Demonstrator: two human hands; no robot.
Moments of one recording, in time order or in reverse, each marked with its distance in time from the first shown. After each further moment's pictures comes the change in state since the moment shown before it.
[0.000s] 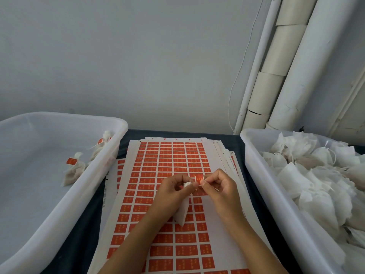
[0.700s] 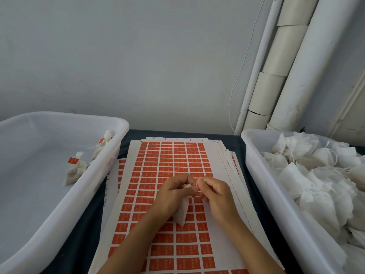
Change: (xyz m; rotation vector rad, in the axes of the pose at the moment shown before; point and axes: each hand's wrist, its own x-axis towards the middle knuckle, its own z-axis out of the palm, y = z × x) left_hand 0.000 0.001 -0.005 -0.034 -0.125 0.045; right_hand -0.001 0.003 0.007 -0.105 -0.161 -0.070
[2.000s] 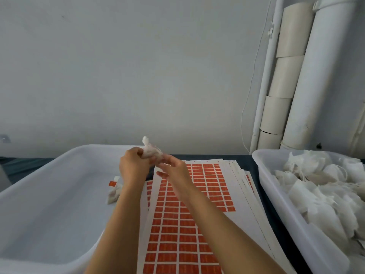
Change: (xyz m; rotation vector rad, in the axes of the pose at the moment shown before) left_hand 0.012 0.095 -0.127 0.684 0.799 -0.131; right_hand 0.070 -0.111 0.098 0.566 -0.238 0.107
